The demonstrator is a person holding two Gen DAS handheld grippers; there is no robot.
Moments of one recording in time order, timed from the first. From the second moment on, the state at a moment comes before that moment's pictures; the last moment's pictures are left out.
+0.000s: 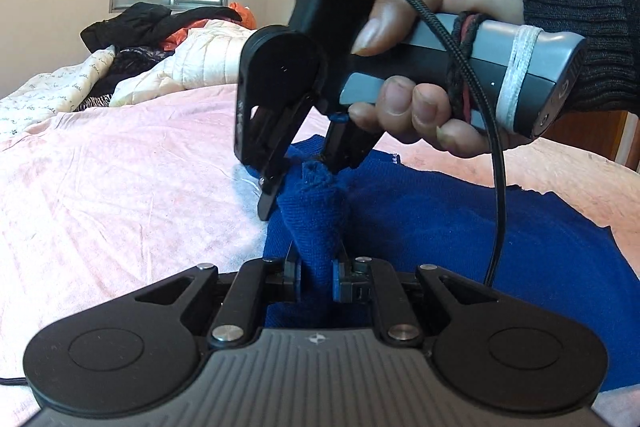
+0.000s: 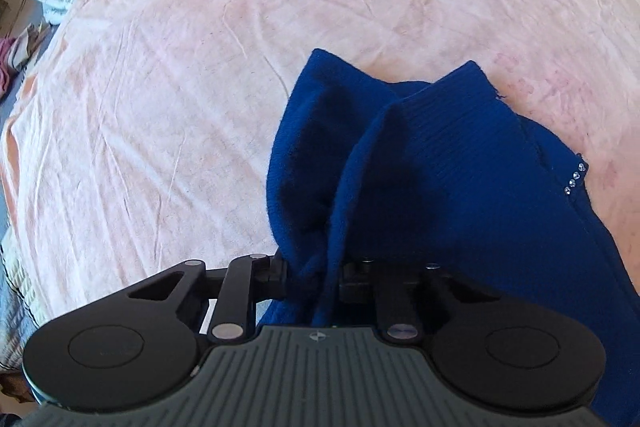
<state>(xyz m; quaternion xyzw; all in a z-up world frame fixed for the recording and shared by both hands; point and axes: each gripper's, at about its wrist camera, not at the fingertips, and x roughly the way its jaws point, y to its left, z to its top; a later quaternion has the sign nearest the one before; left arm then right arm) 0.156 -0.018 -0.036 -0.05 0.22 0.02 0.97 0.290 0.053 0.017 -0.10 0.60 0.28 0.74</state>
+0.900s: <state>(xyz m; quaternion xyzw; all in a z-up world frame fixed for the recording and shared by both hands) 0.121 -0.188 -0.037 0.03 0.26 -0.20 0.95 0.240 -0.321 -0.026 0.32 0.52 0.24 0.76</state>
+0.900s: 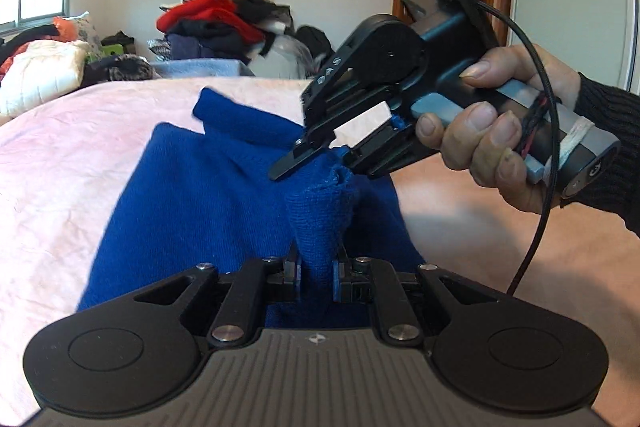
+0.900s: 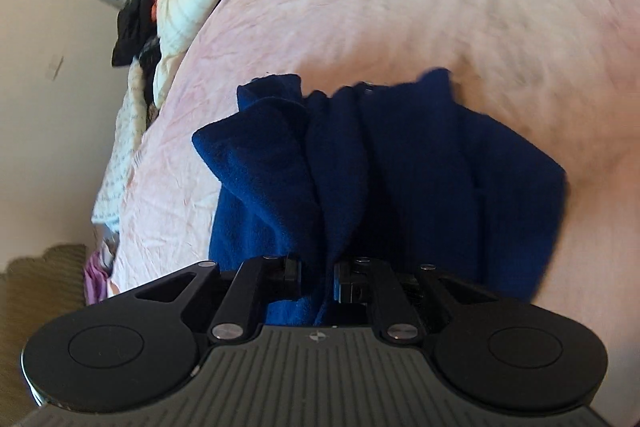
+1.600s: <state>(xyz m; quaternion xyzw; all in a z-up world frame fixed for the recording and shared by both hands) 0.109 -0.216 -0.027 0.07 0.24 -0.21 0.94 0.238 -0.348 -0.009 0.31 0.43 0.24 0.81</state>
